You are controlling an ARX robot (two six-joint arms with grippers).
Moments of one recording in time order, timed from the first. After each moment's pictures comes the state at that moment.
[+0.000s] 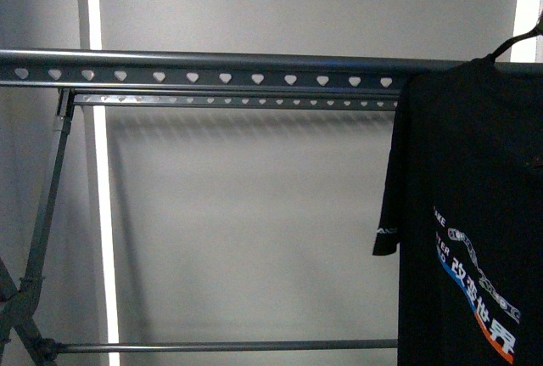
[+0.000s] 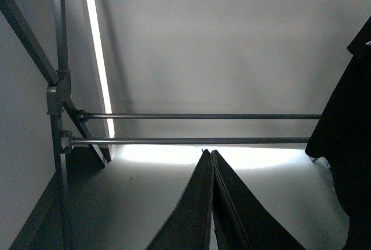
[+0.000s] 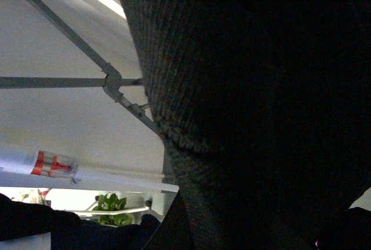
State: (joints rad) left arm 0.00 0.47 0.05 0.42 0.00 -0.01; right arm -0.16 1.42 1.25 -0.38 -0.57 0.47
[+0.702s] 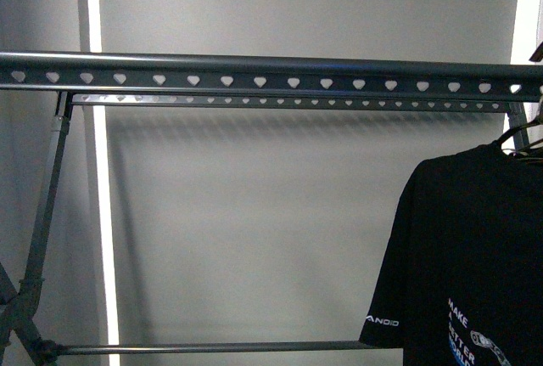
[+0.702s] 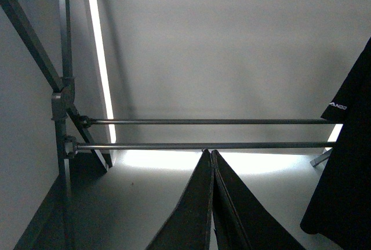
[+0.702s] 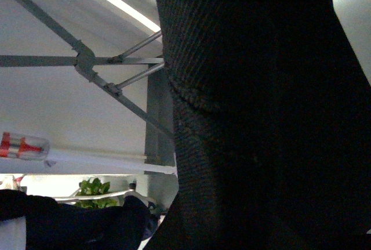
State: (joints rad) left arm 0.00 0.21 0.02 0.22 0.00 0.00; right arm -0.19 1.36 1.04 -0.35 -0.56 0.38
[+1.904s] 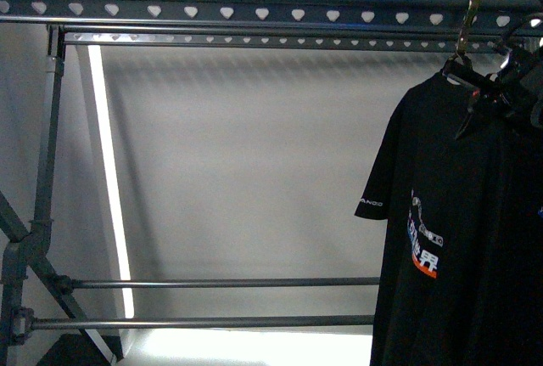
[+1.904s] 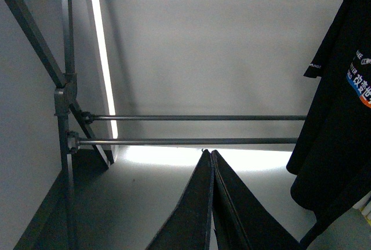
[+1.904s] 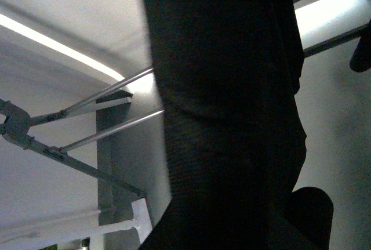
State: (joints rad) left arm 0.00 0.00 0.02 0.00 0.00 0.00; right arm -0.08 2.17 2.06 -0.59 -0.27 0.40
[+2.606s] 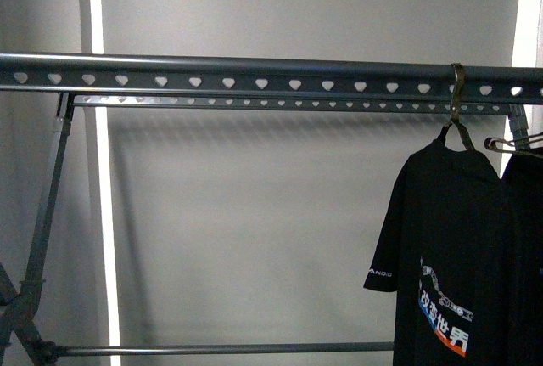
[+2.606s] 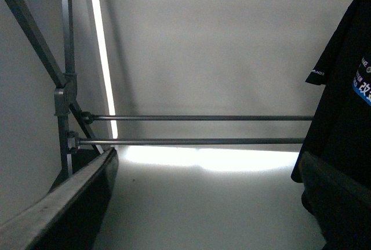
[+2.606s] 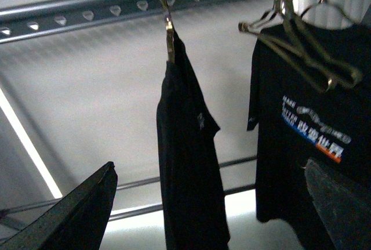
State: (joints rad) left arm 0.00 0.00 0.02 0.00 0.00 0.00; right arm -0.23 0.56 0.34 0.34 -0.15 0.14
